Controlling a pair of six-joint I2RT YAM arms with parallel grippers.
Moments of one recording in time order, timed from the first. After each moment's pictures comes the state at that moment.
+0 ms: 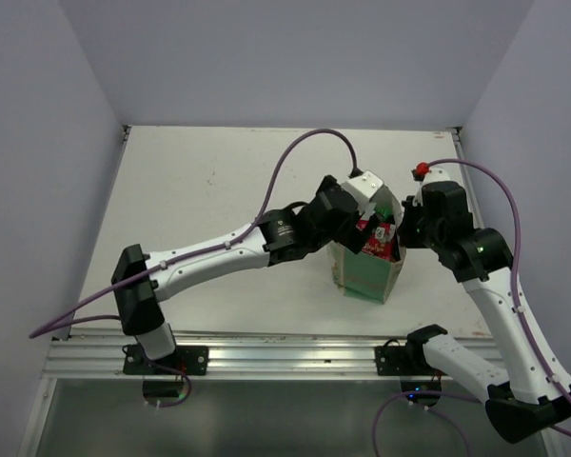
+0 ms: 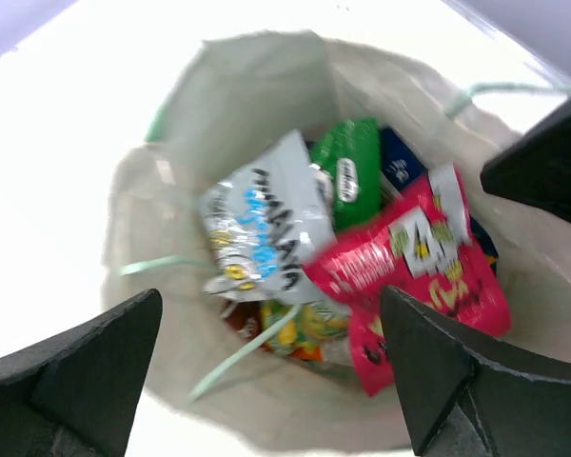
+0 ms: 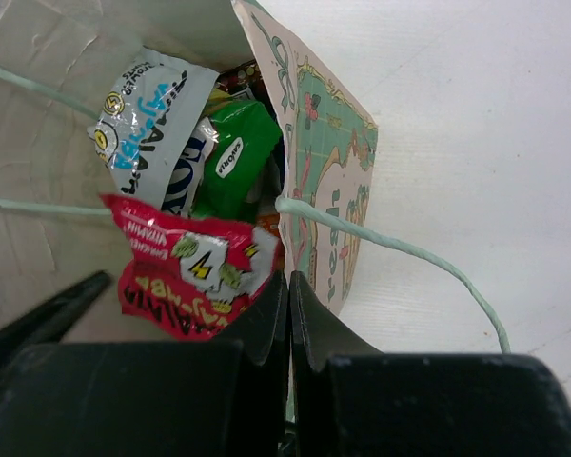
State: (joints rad) left arm -1.14 1.74 1.60 -0.38 -0.34 -0.16; right arm 0.34 0.93 1.18 -1.00 0.16 0.28
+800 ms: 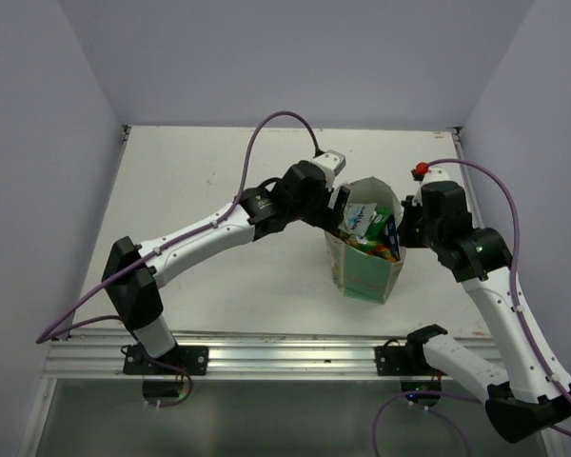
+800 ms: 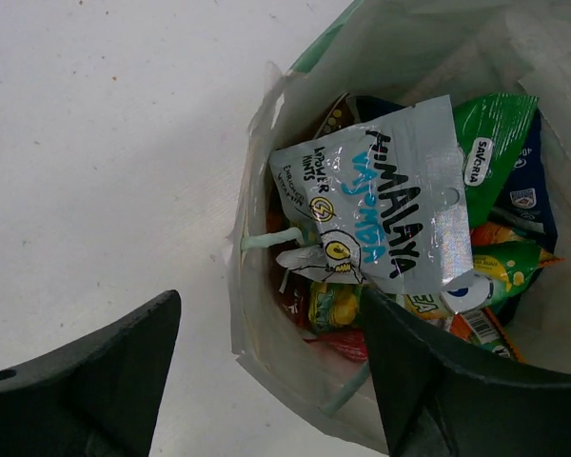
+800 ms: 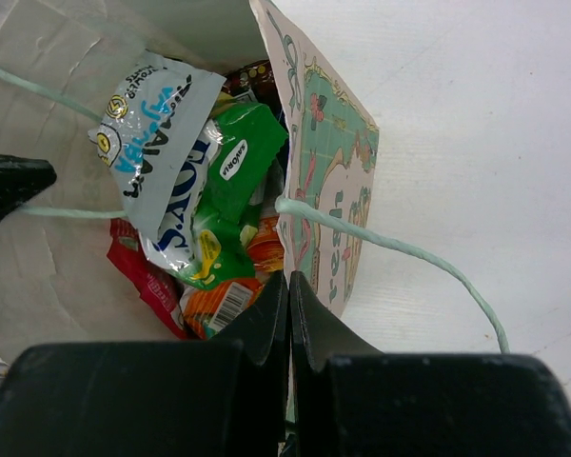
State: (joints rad) left arm -0.92 1.69 1.53 -0.44 -0.13 -0.31; right arm 0.34 0.93 1.18 -0.99 0.16 0.28
